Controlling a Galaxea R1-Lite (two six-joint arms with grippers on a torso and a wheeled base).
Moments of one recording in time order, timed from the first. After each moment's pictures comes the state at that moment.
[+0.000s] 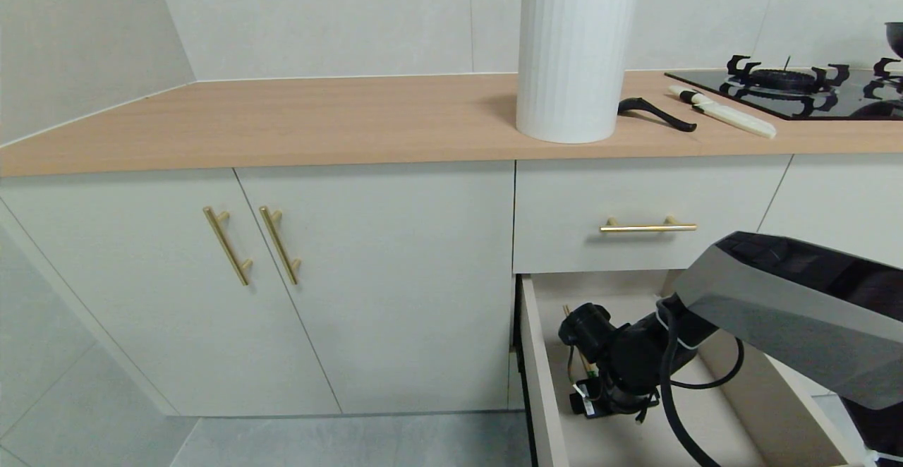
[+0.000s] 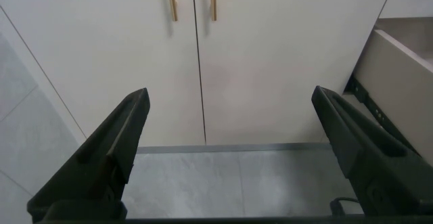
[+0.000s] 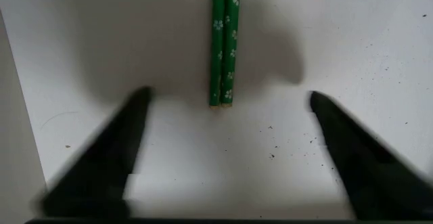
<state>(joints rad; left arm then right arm) 0.00 0.00 0.00 0.00 0.00 0.00 0.54 2.40 -1.18 0.05 -0.31 0.37</state>
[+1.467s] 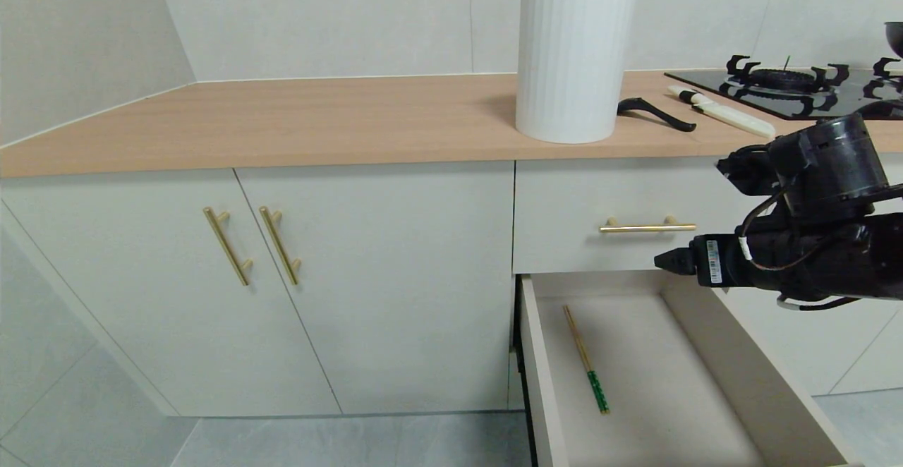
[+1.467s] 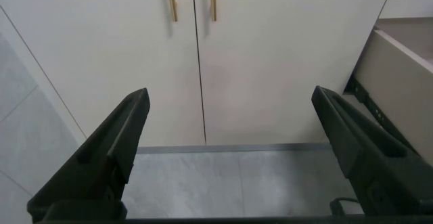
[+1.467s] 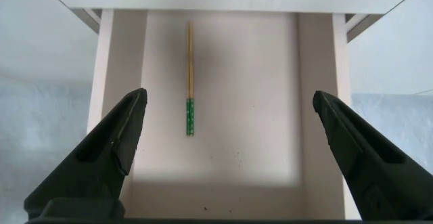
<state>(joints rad) 0.00 0.00 0.00 0.00 0.00 0.00 0.42 1.57 -1.06 0.13 -0.31 0.23</state>
